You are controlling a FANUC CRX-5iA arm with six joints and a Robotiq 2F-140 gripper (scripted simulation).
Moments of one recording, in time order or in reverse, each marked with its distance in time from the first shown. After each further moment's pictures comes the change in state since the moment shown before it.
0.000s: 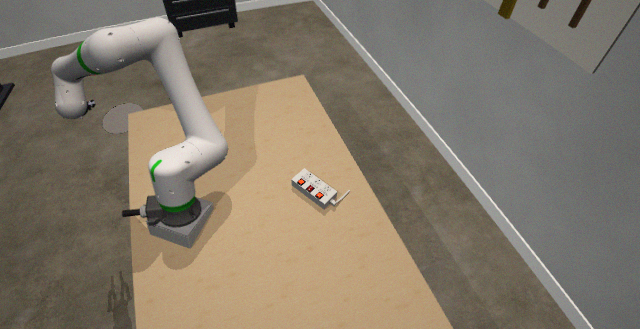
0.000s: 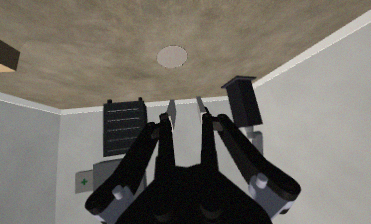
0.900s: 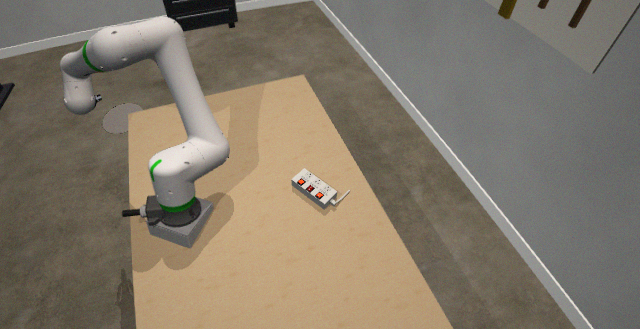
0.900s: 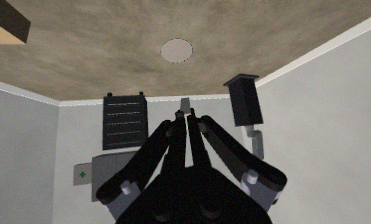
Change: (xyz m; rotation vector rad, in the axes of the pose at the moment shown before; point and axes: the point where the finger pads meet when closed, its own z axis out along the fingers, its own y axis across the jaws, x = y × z) arm -0.015 -0.038 0.007 0.012 -0.028 -0.039
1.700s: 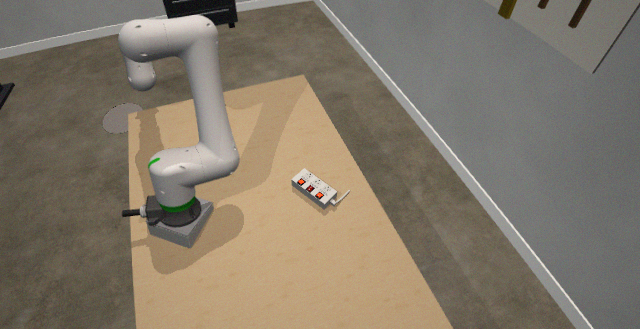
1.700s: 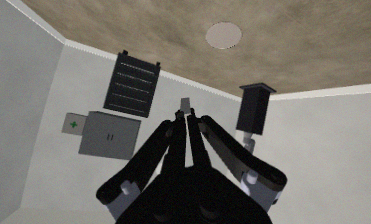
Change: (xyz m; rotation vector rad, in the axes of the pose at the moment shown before) arm -0.045 -0.280 -0.003 0.109 -0.117 -0.342
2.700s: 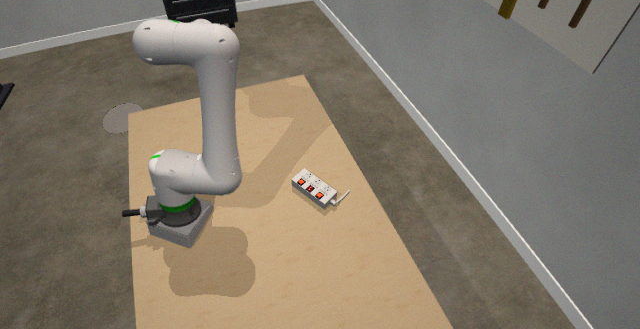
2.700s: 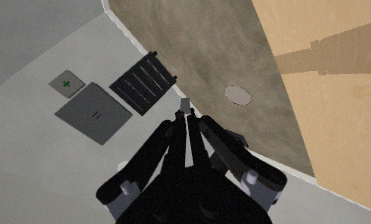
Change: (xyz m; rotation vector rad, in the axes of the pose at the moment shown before) arm 0.167 -0.279 -0.138 0.046 0.110 -0.534
